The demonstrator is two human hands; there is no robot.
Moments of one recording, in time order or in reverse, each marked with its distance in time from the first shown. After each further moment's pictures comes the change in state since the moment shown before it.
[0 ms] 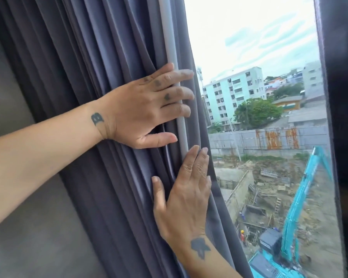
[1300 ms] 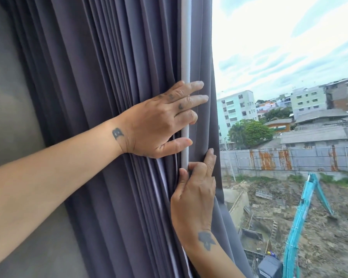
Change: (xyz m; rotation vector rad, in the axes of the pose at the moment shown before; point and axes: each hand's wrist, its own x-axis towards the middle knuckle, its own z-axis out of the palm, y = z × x) left_hand -0.158 -0.059 0.115 -0.083 0.080 -0.133; right_hand 0.019 -0.042 0.212 0.155 0.172 -0.005
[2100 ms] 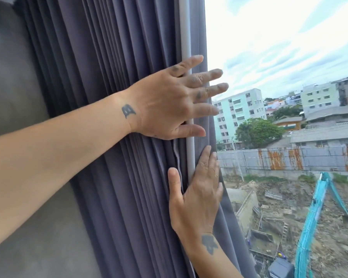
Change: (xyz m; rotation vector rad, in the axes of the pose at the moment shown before) left_hand 0.011 -0.023 -0.023 0.345 -0.105 0.187; right_hand -0.013 -0.015 0.009 -0.036 -0.118 0.062
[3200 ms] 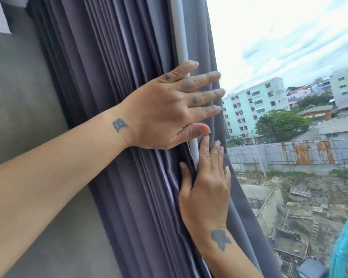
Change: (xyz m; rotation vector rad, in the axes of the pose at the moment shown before) left_hand -0.050 -0.002 0.063 -0.085 -0.040 -0.064; right_hand 0.031 0.012 0.087 -0.056 0.142 -0.147
